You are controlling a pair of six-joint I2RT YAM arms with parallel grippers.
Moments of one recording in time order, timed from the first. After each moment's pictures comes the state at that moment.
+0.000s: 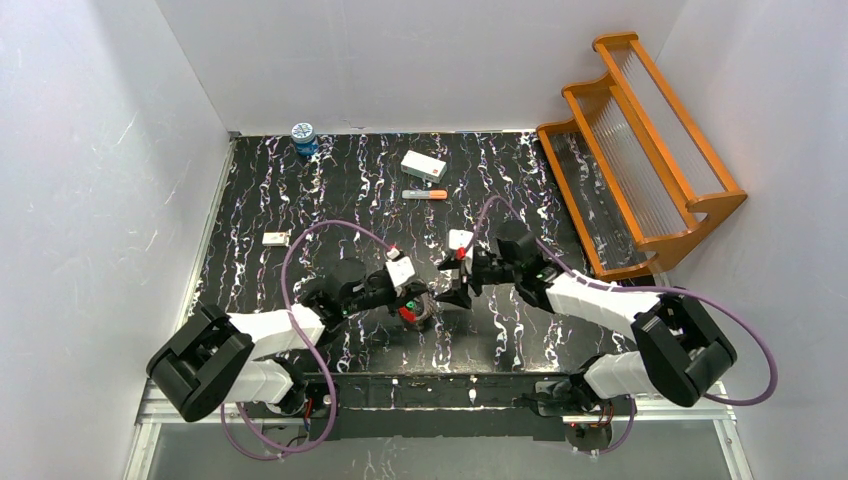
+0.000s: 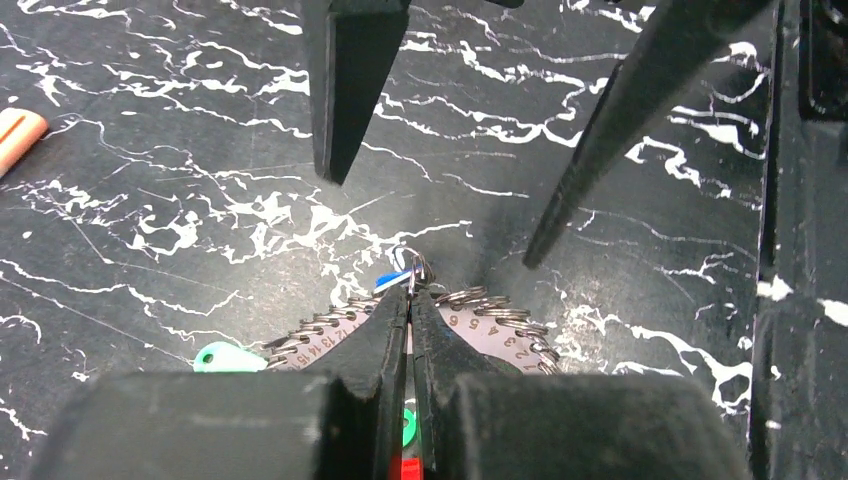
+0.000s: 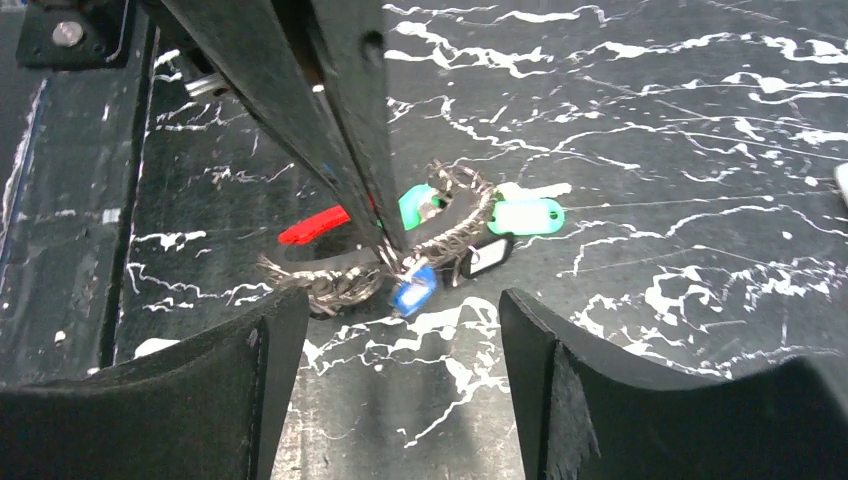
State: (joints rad) left arm -0.73 1.28 0.34 0.65 0.48 0.20; right arm 0.71 1.35 0.63 0.24 -0.75 -0.39
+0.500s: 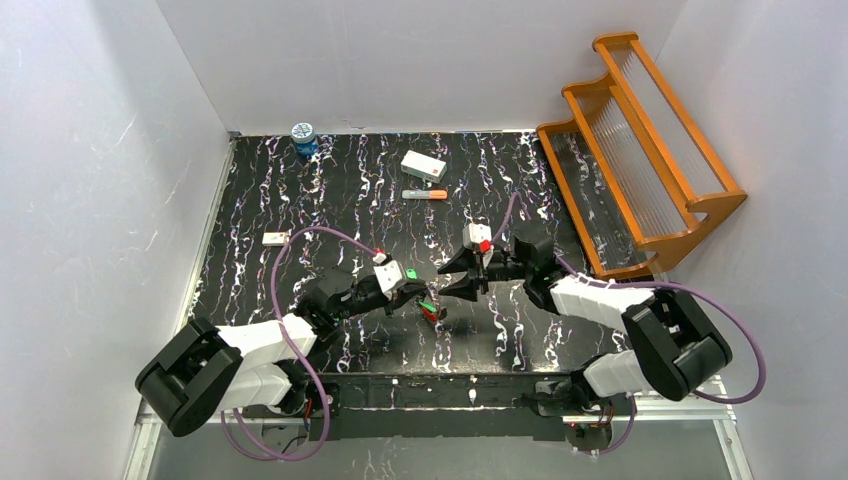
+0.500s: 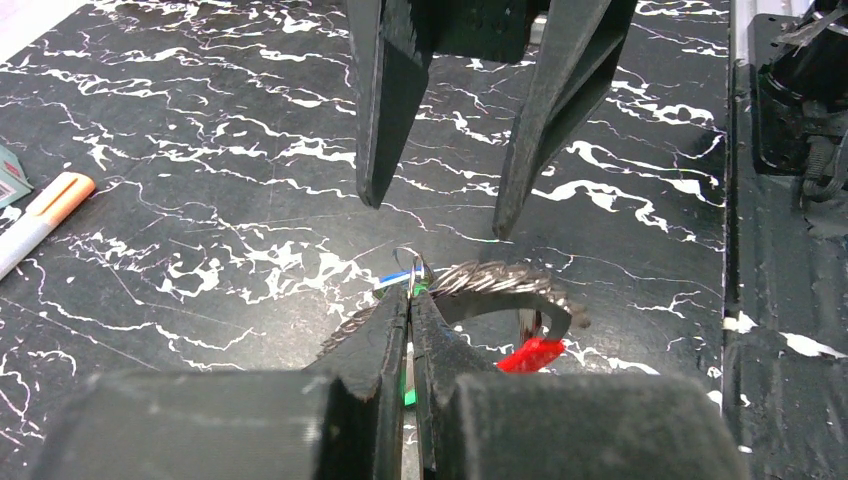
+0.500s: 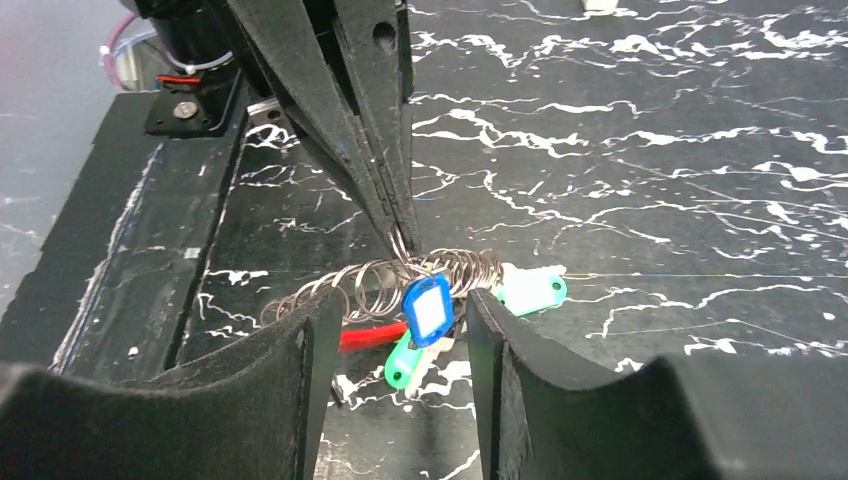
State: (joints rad) left arm -0.73 1.18 0.25 0.81 0.47 0.14; right arm 0.60 1.35 0.52 0.61 -0.99 -0.18
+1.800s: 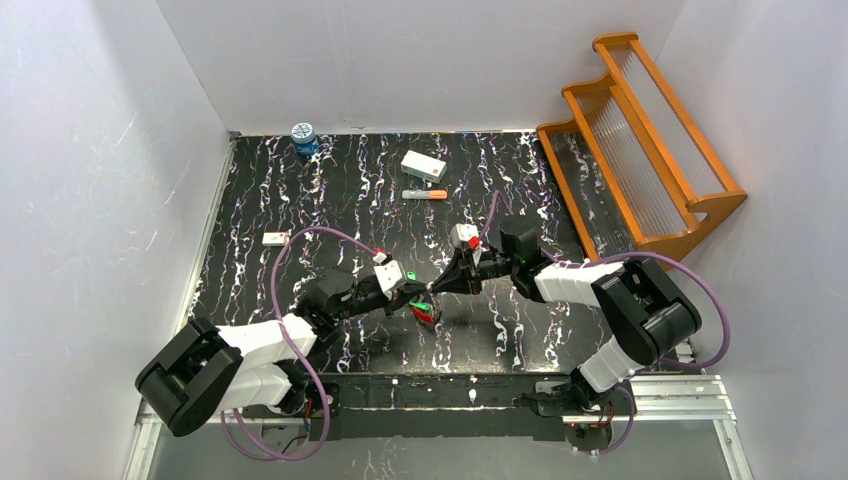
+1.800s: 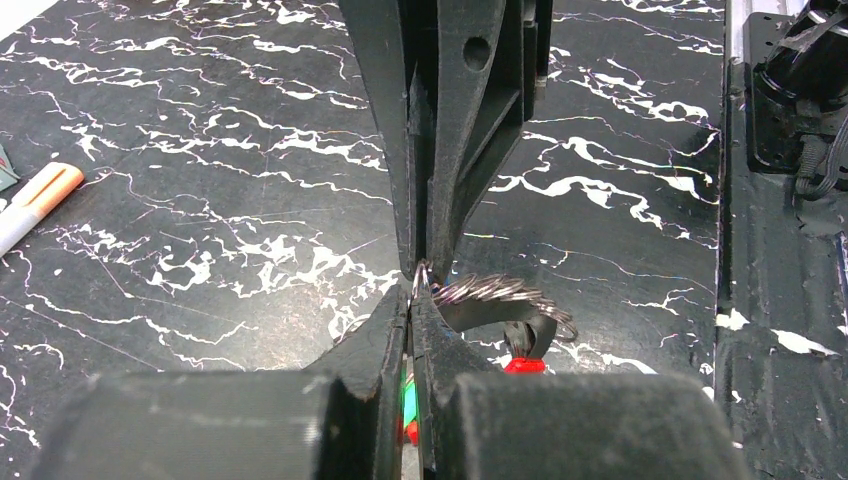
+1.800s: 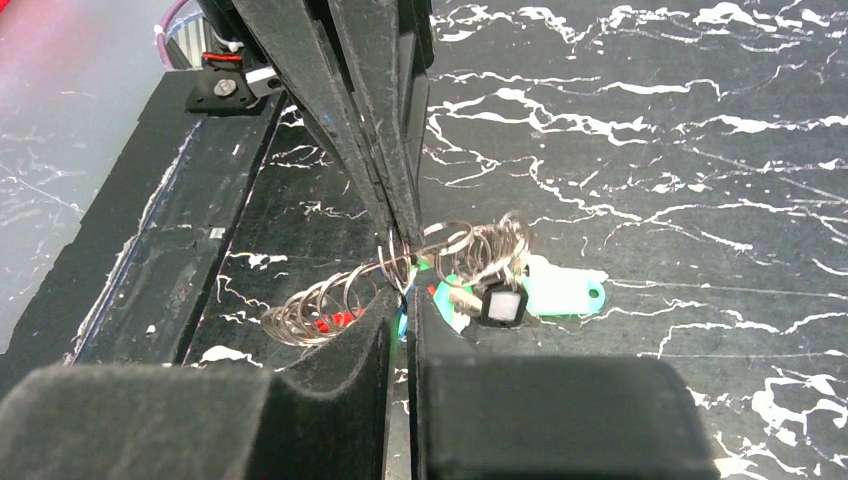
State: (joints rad) left arm -0.73 1.18 0.25 0.80 0.48 0.12; right arm 0.60 1.56 0.59 0.66 -1.14 -0.19
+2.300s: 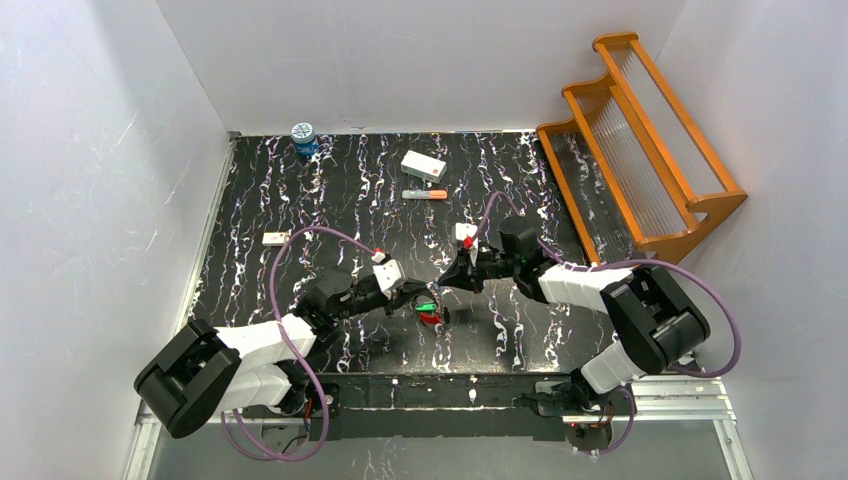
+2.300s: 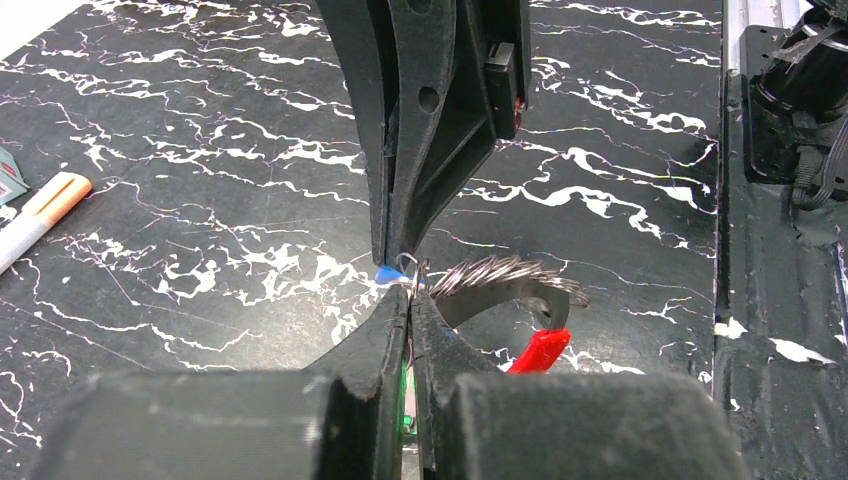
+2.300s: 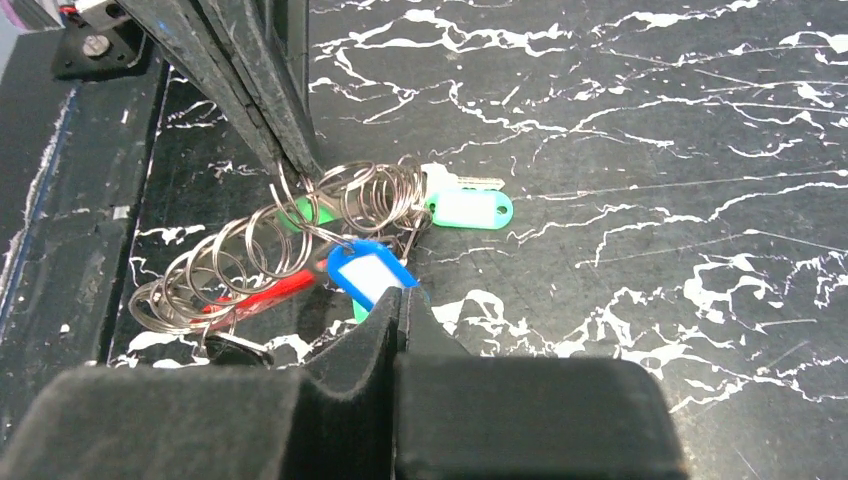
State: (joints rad) left arm -0.73 1.17 0.25 0.81 0.48 0.12; right arm 0.60 1.52 0.59 0.48 -0.93 -0.28
